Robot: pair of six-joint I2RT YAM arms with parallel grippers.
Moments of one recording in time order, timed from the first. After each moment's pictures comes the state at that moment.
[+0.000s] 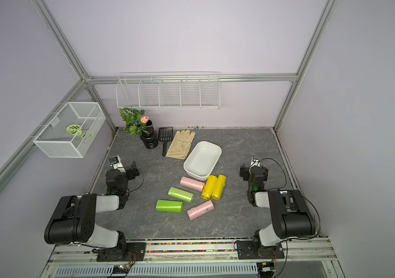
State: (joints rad) left arm 0.02 1.49 0.34 0.91 -0.13 -0.12; right arm 0.05 1.52 0.37 0.75 0.25 0.02
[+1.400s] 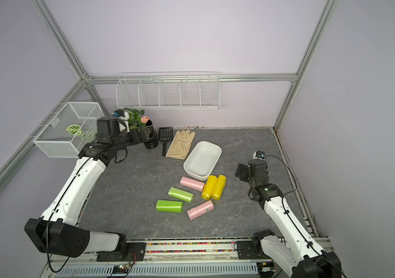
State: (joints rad) left arm -0.23 1.39 1.43 -0.62 0.14 -0.30; right arm 0.24 0.98 0.69 -0.40 0.22 0.43
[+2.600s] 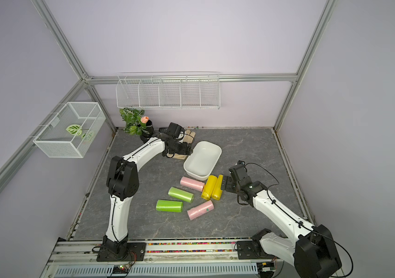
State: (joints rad) left arm -0.53 2.22 1.92 -0.73 0.15 -0.24; right arm 0.46 1.12 0.69 -0.53 0.16 0.58
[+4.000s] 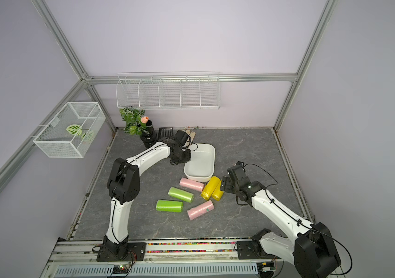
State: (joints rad) left arm -0.61 2.15 1.79 -0.79 0.05 -0.53; right arm 0.49 1.14 0.69 -0.53 0.17 0.62
